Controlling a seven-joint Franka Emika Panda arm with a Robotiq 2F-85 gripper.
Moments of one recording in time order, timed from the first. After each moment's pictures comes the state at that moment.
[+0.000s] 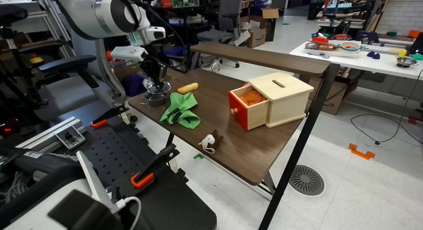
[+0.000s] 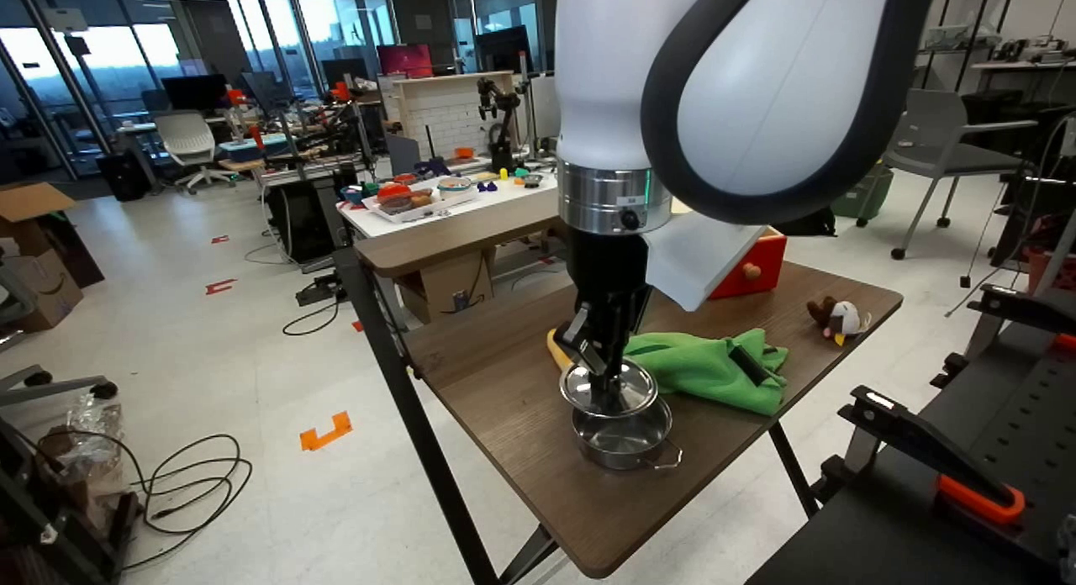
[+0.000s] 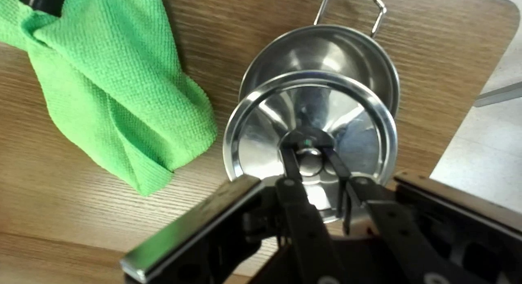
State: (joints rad) arm 0.46 0.63 -0.02 -2.11 -0.21 2.85 0.27
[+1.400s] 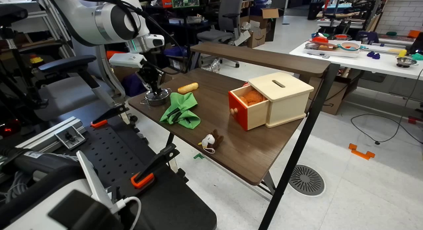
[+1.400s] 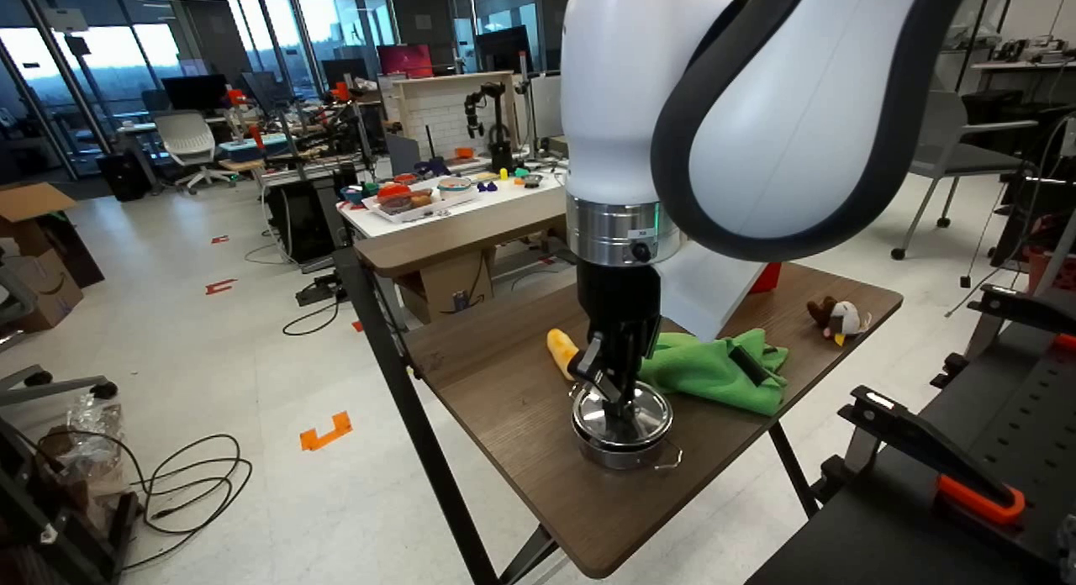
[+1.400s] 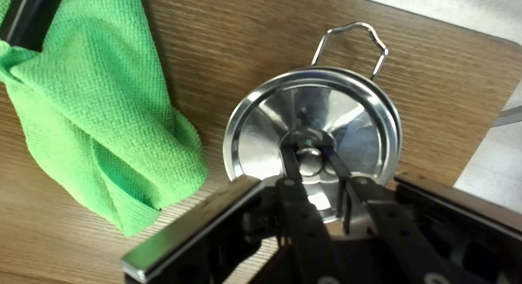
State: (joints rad) arm 0.46 0.67 -0.01 -2.12 -0.21 2.85 0.26
